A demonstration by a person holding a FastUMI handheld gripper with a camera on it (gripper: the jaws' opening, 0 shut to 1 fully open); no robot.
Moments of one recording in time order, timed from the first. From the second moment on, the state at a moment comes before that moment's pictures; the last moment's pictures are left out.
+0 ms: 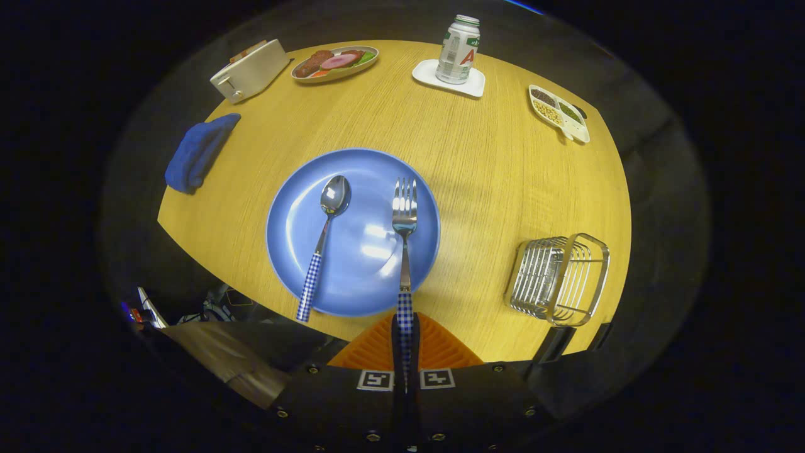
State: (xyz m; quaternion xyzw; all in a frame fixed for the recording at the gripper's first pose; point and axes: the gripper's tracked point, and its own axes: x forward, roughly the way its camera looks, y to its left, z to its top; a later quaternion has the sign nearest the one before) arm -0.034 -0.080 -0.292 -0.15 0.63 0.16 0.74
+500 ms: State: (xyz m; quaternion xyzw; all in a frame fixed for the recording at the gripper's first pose) arm -0.049 -0.167 -0.250 -0.21 0.65 0.14 0.72
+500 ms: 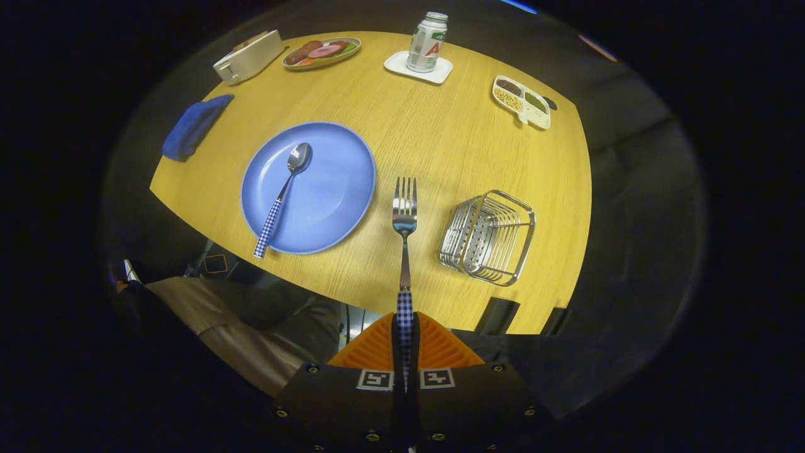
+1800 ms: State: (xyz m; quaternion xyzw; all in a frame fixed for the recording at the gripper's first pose) arm -0.042 -0.252 -0.233 -0.17 0.72 0.10 0.67
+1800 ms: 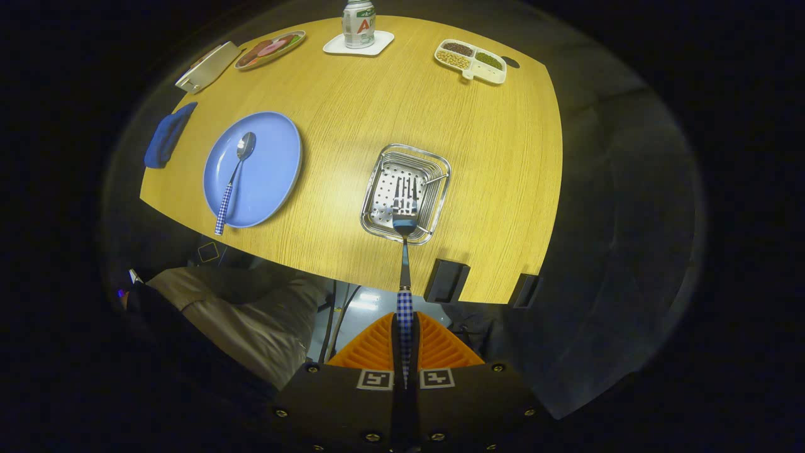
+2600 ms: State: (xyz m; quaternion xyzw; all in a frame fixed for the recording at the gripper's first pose) arm -0.010 -0.256 -0.263 -0.16 0.77 0.10 0.61
